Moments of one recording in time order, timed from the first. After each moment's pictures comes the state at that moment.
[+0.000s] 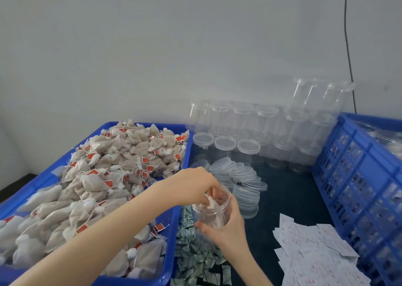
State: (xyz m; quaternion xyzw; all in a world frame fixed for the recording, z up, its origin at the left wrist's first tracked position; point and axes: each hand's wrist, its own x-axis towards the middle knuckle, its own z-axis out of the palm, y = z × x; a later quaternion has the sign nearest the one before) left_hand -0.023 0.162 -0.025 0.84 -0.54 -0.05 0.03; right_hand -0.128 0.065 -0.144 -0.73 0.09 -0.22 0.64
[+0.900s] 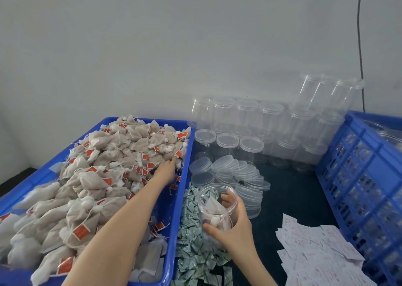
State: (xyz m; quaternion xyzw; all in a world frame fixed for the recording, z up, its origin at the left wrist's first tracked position) left_hand 0.142 0.164 -0.163 0.96 -0.22 -0.07 0.14; right_hand -0.126 0.052 -0.163 -0.74 0.11 -0.22 0.62
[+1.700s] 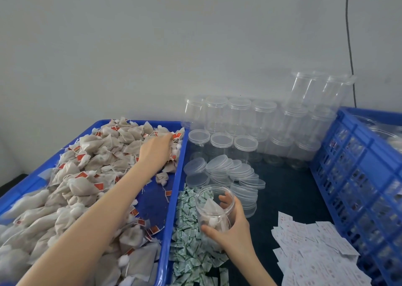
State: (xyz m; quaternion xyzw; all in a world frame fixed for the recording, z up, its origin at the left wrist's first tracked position) left_hand 0.109 0.170 -0.065 0.94 -0.25 0.19 0.11; right_hand -0.130 0.040 -0.165 -0.75 0.11 -0.21 0.61
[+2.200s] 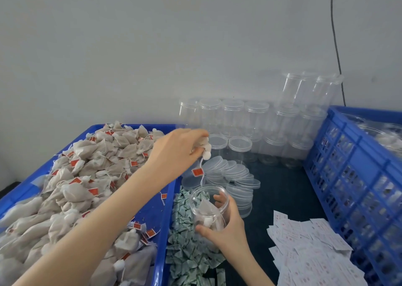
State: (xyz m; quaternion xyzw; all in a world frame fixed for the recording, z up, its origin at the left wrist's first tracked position) left_hand -0.003 0.153 0.008 0.85 -0.42 0.21 0.23; right_hand -0.128 0.044 -0.157 -0.75 0.12 -0.21 0.62
